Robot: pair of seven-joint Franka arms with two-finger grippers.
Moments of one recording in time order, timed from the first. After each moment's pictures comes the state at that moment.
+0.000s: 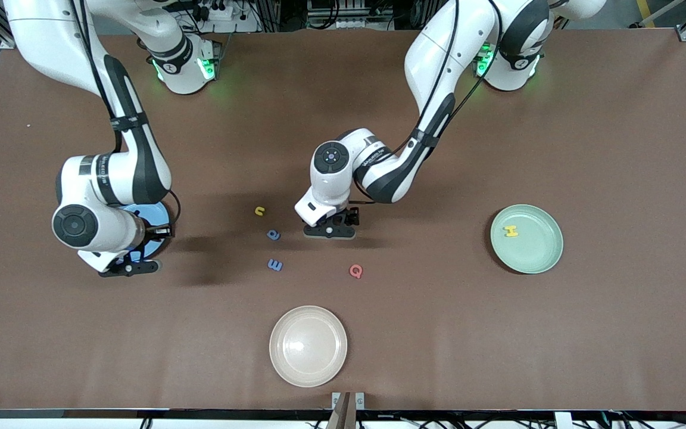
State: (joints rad) left arm -0.81 0.95 -0.05 -1.26 0.07 2.32 -0.86; right arm 0.28 0.48 -0.22 -1.78 -0.02 1.97 0.00
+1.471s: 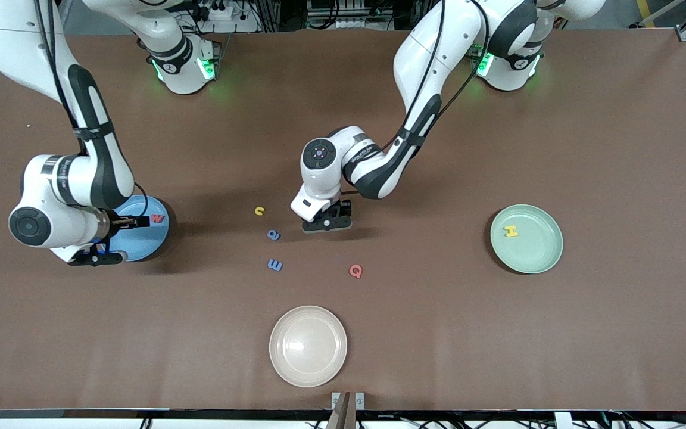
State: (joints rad) left arm -0.85 1.00 -0.04 -1.23 0.07 2.26 -1.03; right arm 0.15 0.46 -0.20 -1.87 -0.01 2.01 -0.09
